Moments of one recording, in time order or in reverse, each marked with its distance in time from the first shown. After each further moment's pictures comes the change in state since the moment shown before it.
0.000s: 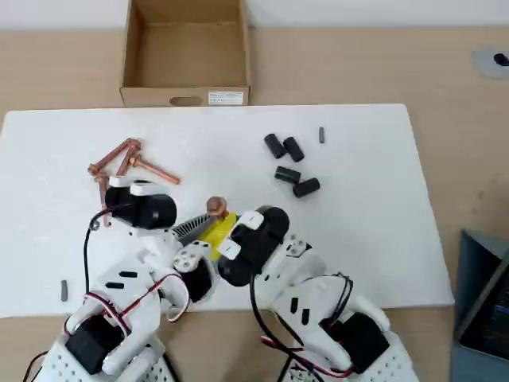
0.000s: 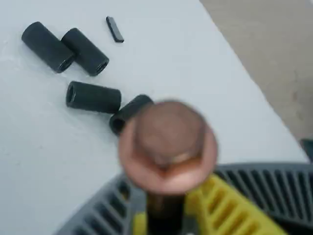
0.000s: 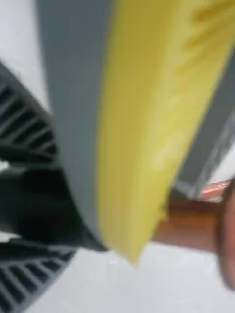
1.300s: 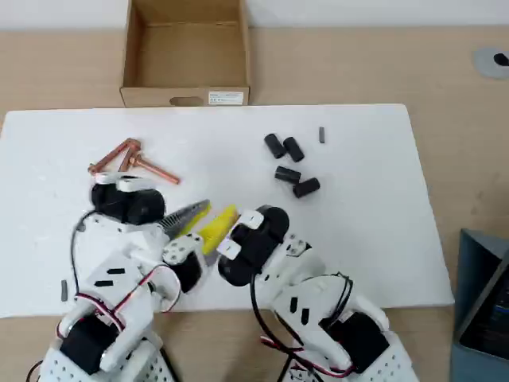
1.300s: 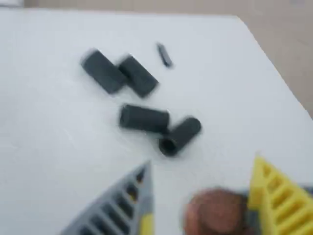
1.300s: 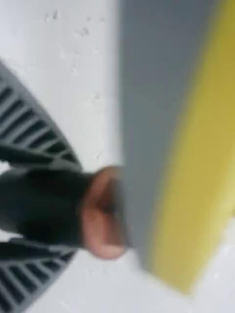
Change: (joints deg) left arm -9.9 0.4 -2.5 1.3 -3.5; right arm -0.1 0.0 0.0 -0.1 0.0
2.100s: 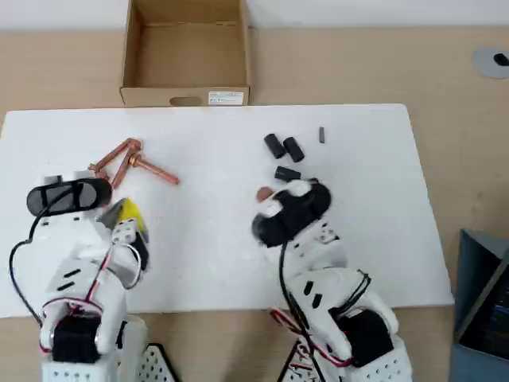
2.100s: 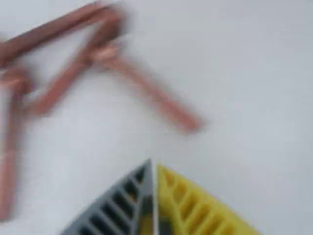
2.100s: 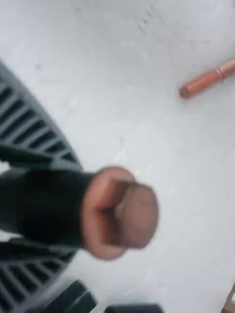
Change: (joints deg) left arm -32.9 -0.1 2.4 13.0 -11.5; right arm 14.9 0.2 -0.4 0.0 -8.2
